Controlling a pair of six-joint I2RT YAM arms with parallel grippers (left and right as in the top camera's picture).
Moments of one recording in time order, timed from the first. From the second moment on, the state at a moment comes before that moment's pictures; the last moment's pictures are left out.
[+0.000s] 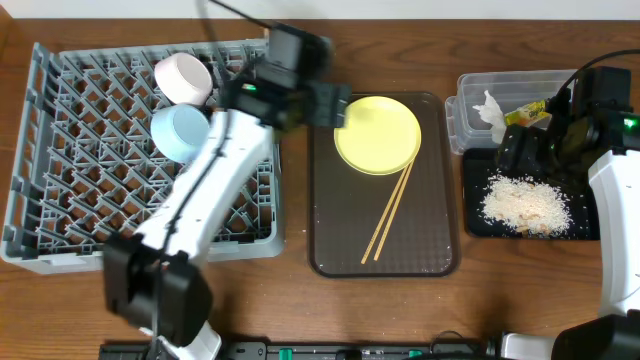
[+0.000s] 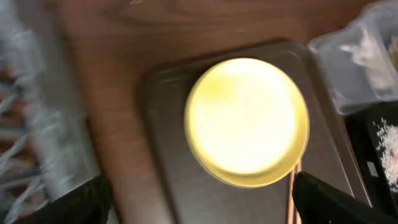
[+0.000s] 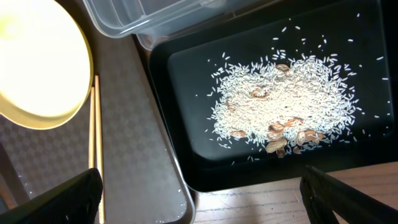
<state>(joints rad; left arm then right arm) -0.45 1.80 1.62 -0.74 0.10 -0.21 -0.17 1.51 1.40 -1.18 -0.10 0.19</state>
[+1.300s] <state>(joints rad) -0.76 2.26 1.62 -0.39 -0.04 -0.06 -0.17 1.51 1.40 -1.26 0.03 0.23</state>
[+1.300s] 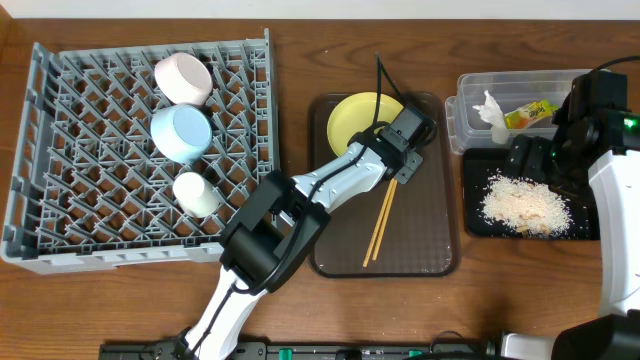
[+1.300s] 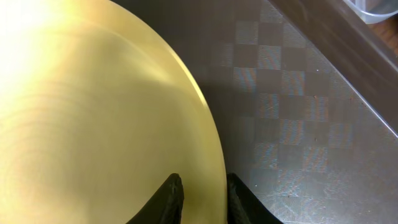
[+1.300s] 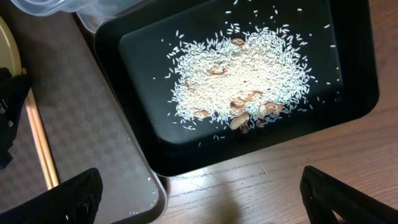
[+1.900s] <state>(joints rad) -0.76 2.15 1.62 -0.45 -0.06 -0.06 -0.17 1.51 1.40 -1.26 0.04 0.23</state>
